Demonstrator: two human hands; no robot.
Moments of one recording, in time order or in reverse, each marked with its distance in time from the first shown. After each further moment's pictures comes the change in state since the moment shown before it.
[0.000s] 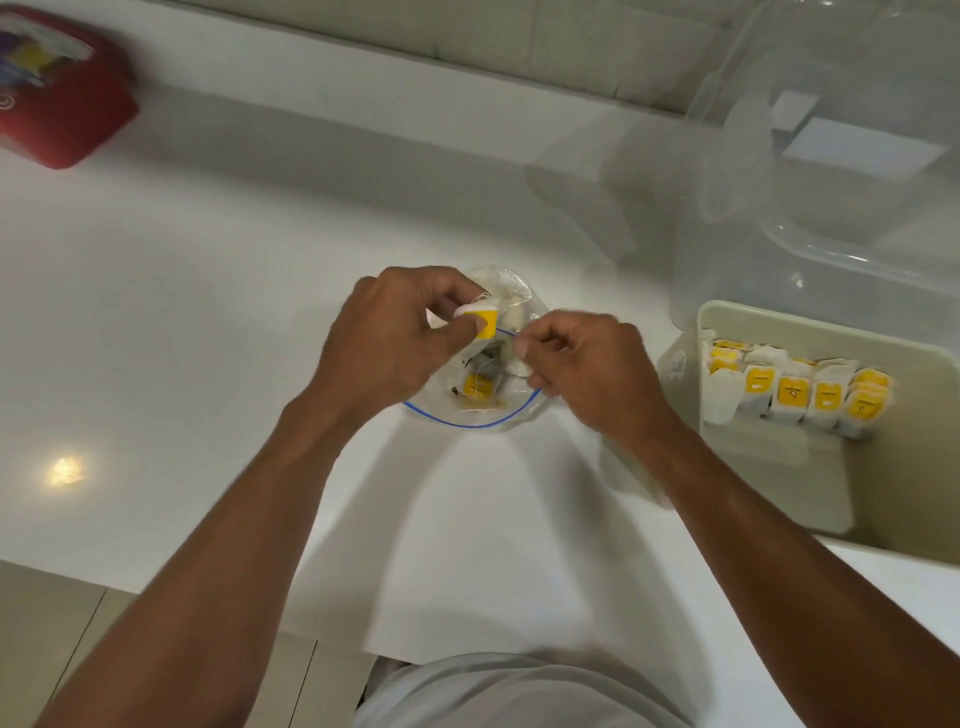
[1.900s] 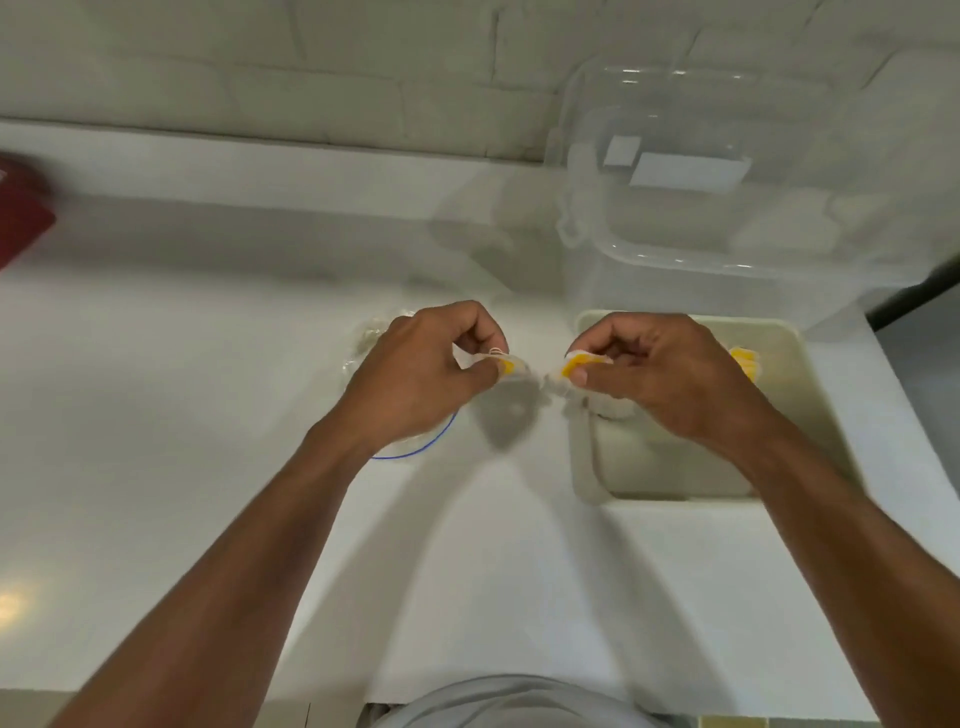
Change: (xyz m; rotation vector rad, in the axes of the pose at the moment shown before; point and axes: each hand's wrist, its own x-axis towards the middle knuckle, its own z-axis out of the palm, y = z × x) left_hand -0.003 0.090 0.044 -0.058 -0.263 0.150; right_hand -0.060 0.016 -0.132 0.055 0.031 0.032
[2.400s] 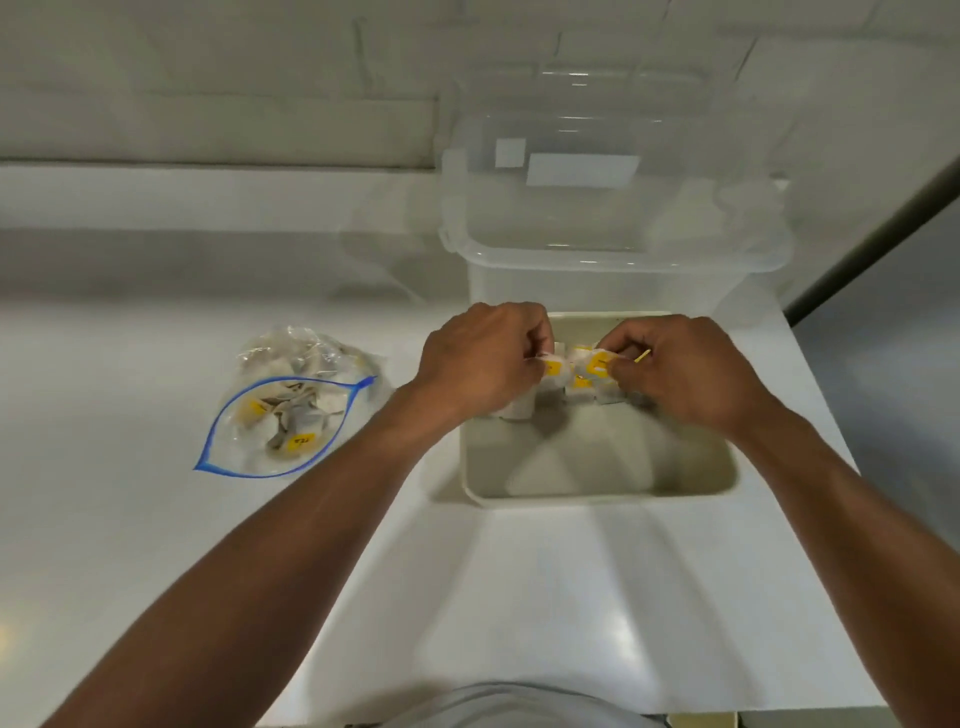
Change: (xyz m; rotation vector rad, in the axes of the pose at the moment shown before) left_hand 0.076 0.085 0.126 0.387 -0.081 0.038; right_hand -0.013 0.084 -0.114 -0.511 0.132 0.093
